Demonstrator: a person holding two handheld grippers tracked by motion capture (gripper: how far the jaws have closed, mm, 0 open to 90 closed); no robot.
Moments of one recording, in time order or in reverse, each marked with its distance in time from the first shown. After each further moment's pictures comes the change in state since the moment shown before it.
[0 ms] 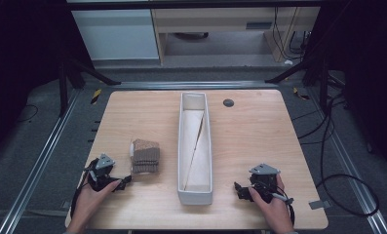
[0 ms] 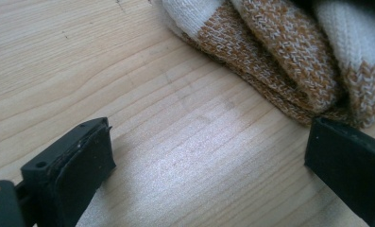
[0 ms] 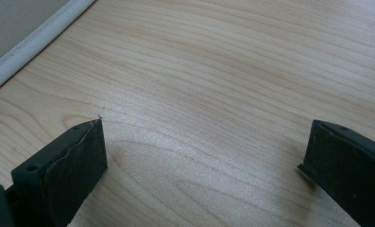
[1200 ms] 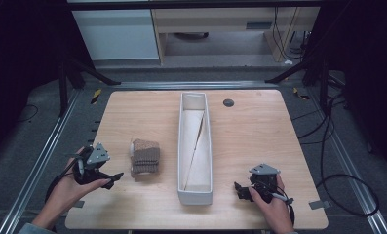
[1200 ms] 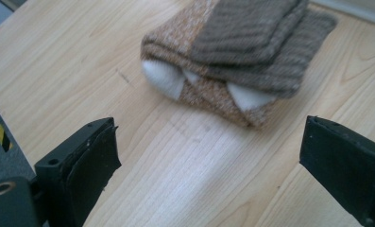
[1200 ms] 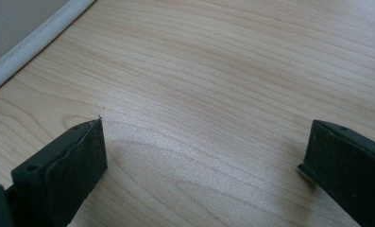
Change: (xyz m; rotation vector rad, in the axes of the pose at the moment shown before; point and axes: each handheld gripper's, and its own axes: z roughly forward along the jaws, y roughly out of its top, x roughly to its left) left arm -0.018 0.071 -0.081 0.076 -0.020 0.360; right arm 0.000 0.000 0.000 -0.001 0.001 0.000
